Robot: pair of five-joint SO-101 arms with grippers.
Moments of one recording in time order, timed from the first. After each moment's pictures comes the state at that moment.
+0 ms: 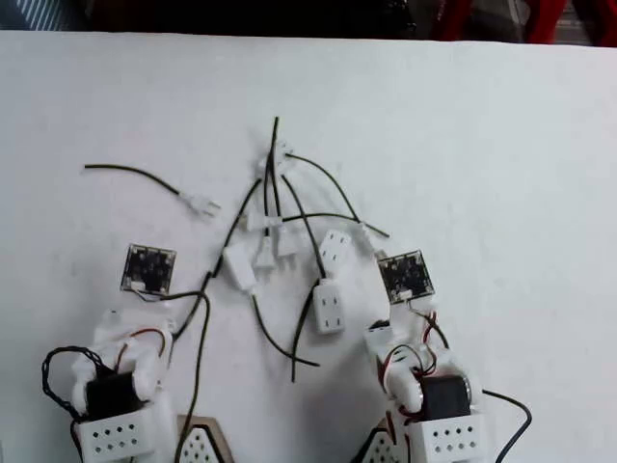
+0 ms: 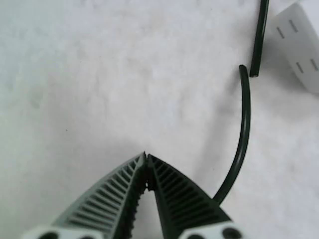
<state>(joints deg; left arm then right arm) -18.3 -104.3 97.2 73.2 -21.1 -10.6 -102.5 96.4 72.5 9.0</state>
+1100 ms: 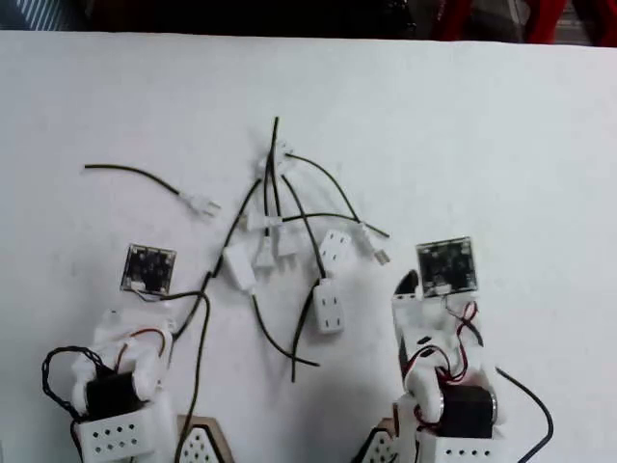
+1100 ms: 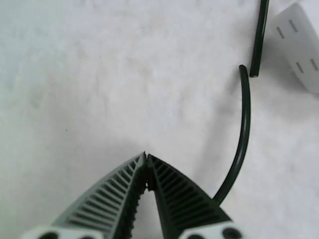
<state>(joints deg) -18.3 -104.3 97.2 73.2 -21.1 -2.6 -102.9 81.3 66.6 14.1</state>
